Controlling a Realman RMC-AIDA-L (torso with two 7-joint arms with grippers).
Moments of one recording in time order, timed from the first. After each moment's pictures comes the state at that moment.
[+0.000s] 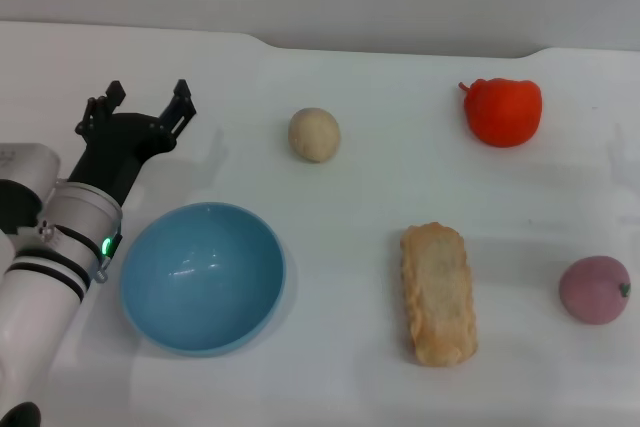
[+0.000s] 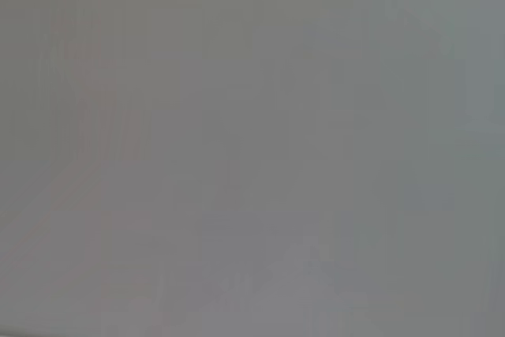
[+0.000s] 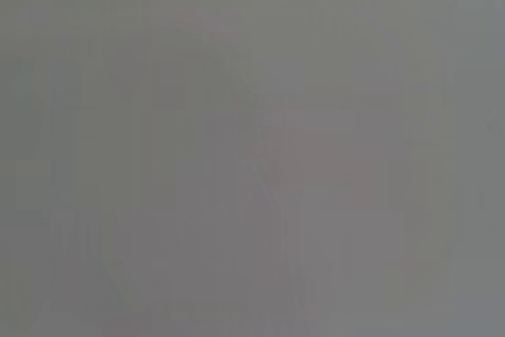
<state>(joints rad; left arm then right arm) -0.49 -2.07 -0.02 -0.32 1.35 1.14 -0.12 0.56 2.09 -0.40 0.19 -0.82 -1.18 -0.01</state>
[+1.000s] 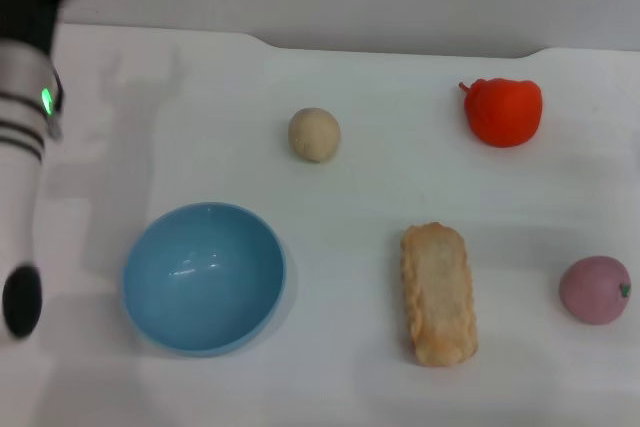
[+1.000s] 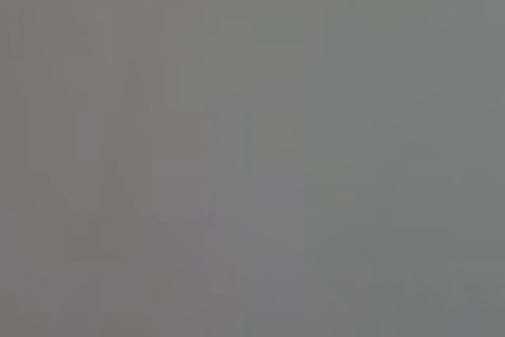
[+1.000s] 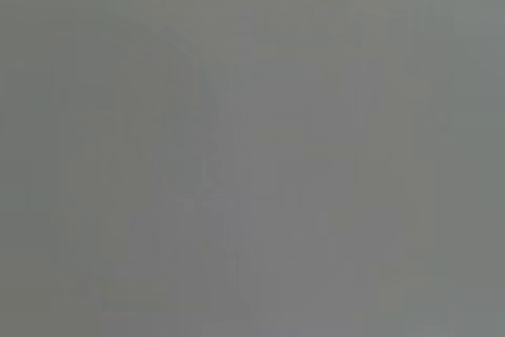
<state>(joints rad) -0.65 -2.06 -0.31 -0.15 1.34 1.24 -0.22 0.57 2.08 -0.36 0.10 -0.83 -1.10 0.00</state>
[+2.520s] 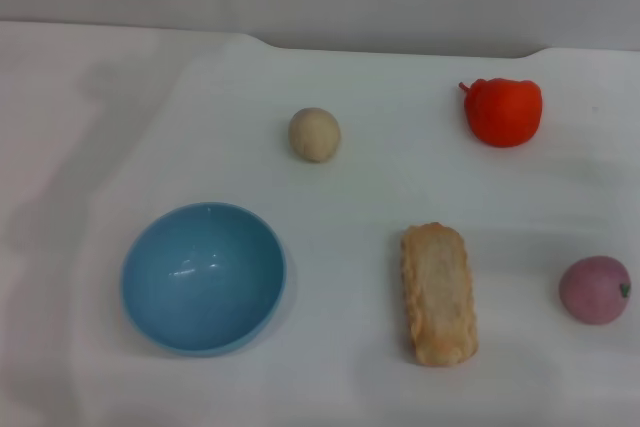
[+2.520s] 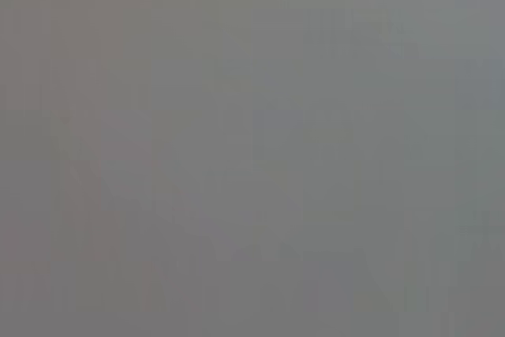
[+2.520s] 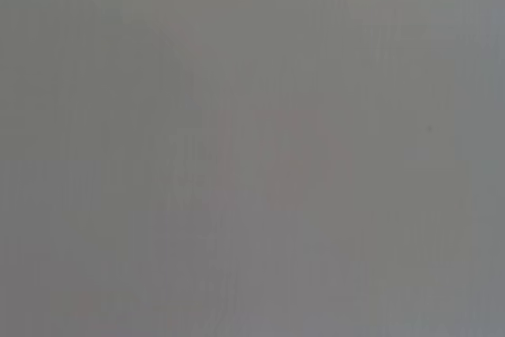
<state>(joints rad) -0.31 -2.05 1.08 1.53 1.82 0.72 -2.15 0.54 2.08 -0.38 0.08 -0.83 -1.11 -0.01</state>
